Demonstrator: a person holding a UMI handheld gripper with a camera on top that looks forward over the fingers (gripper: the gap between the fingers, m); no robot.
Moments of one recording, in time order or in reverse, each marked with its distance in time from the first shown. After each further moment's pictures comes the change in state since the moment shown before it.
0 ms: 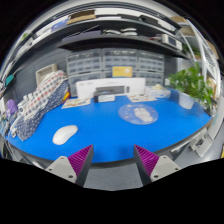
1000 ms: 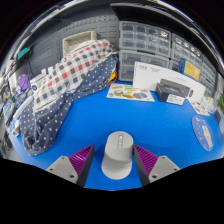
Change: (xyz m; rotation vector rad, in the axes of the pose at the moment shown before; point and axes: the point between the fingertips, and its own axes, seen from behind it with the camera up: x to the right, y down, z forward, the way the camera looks) arm -0.271 -0.005 0.169 -0.180 -0.215 -0.211
